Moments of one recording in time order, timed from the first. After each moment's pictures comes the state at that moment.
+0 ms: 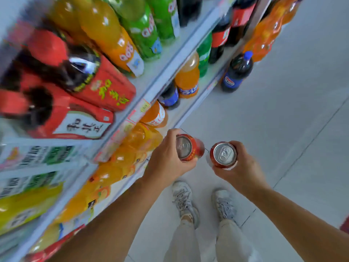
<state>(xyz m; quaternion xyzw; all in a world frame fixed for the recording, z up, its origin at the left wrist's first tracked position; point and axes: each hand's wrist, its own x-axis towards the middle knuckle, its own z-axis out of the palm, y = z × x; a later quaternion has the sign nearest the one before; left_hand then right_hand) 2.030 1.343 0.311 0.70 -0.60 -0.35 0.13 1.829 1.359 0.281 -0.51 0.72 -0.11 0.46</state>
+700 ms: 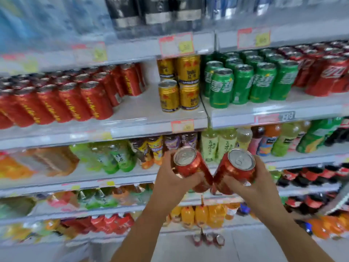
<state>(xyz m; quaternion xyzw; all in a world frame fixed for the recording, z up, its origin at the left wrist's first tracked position) 2.140 1.590 0.802 0.72 -0.29 -0.21 0.60 1.983 1.455 0.800 -0.72 0.33 -0.30 0.53</state>
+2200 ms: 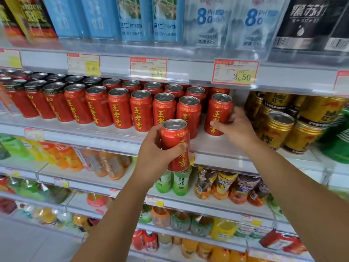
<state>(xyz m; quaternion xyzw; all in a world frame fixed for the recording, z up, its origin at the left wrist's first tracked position) 2.388 1.711 0.855 0.68 -0.22 -0.09 0.70 2.366 1.463 0.866 -0.83 0.24 -0.25 0.44</state>
